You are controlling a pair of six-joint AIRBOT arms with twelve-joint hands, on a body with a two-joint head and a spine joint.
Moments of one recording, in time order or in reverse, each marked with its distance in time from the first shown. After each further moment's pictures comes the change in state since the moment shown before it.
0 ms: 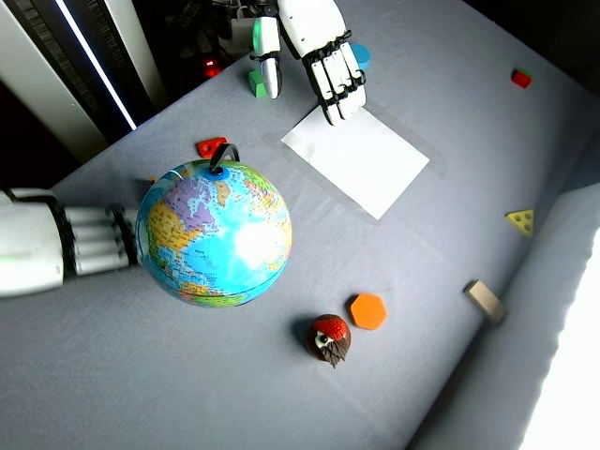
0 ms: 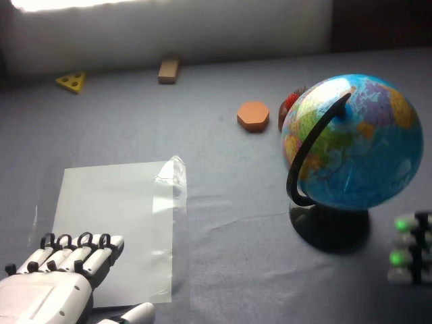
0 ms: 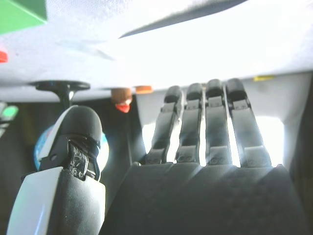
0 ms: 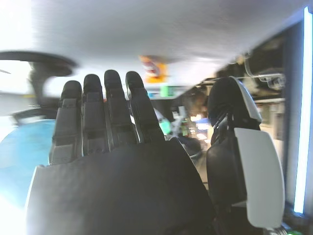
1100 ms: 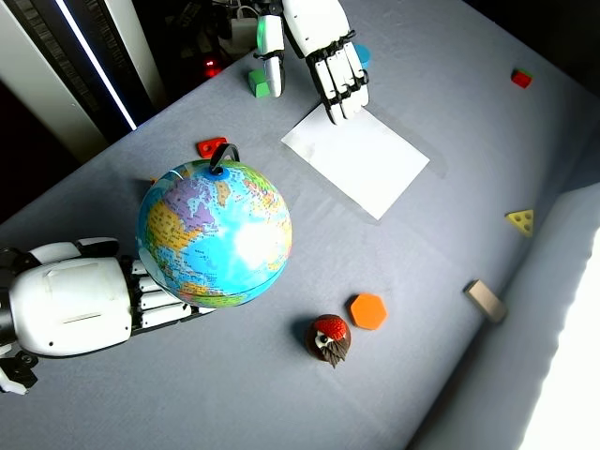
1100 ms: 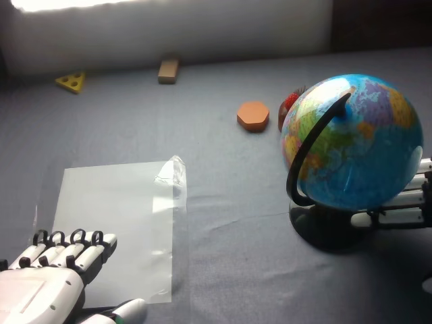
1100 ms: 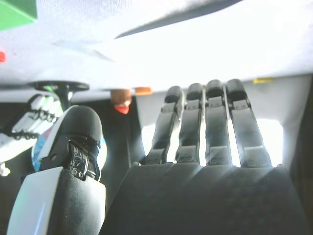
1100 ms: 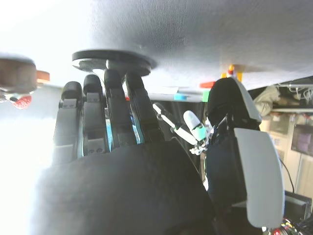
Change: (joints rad) left arm -0.002 0.043 -0.009 -0.009 0.035 -0.014; right arm 0.253 -0.146 0.181 -0.203 -0.134 0.203
